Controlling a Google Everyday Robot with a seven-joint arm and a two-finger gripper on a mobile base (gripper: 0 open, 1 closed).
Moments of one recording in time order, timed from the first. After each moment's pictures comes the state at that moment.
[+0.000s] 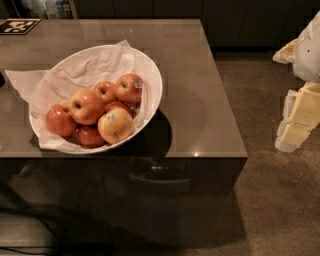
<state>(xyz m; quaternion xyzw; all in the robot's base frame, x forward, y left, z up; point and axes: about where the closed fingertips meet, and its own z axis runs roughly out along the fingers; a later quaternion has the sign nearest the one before) 0.438 -0.217 0.976 -0.60 0.78 -0.03 0.16</state>
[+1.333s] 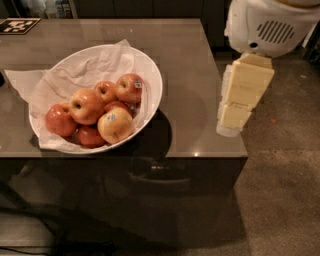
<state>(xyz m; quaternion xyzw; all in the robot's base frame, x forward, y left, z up) 0.432 -0.118 1.022 -0.62 0.76 -0.06 0.16</state>
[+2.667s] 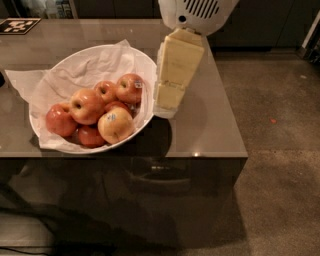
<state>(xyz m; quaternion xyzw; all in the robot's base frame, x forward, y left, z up) 0.448 -0.018 1.045 -0.66 0.72 0.00 0.21</state>
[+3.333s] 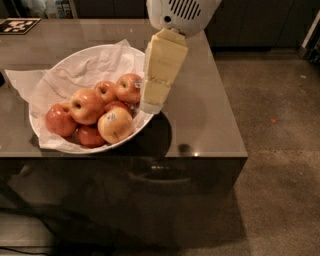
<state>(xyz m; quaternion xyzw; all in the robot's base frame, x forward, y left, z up) 0.462 0.003 1.036 -0.67 0.71 0.04 0.21</state>
